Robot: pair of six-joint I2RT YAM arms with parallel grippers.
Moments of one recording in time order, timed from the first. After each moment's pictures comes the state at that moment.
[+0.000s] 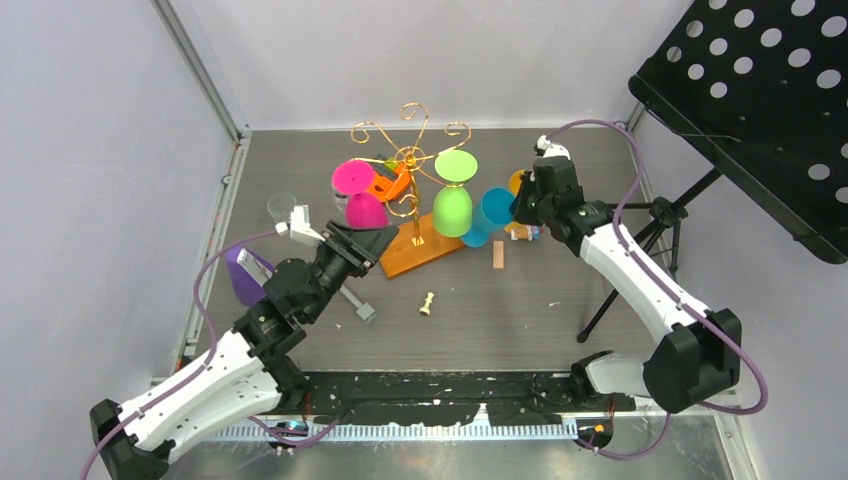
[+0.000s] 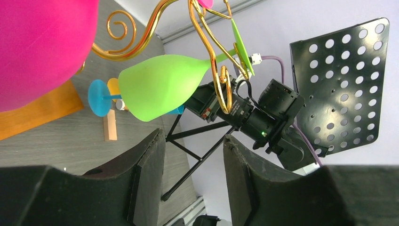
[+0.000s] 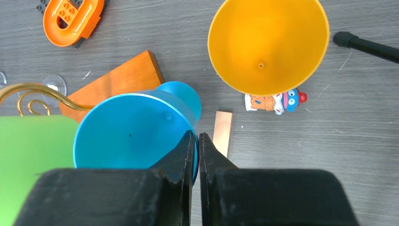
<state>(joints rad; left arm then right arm) -0.82 0.67 0.58 0.15 -0.29 -1.14 0.37 1.31 1.10 -0.45 0.11 0.43</state>
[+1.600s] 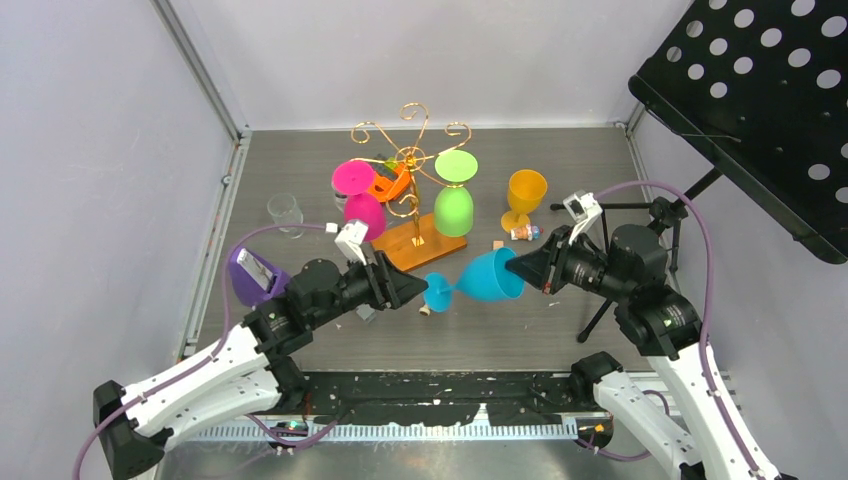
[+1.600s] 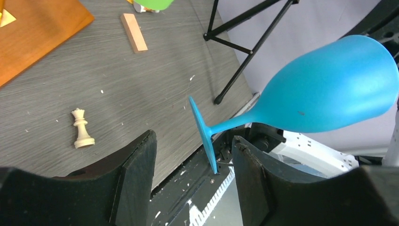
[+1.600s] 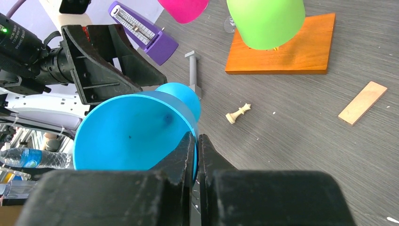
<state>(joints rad) -0.91 0.73 0.60 -0.09 0.01 -0.86 0.37 0.63 0.91 -0.59 -0.53 0.43</state>
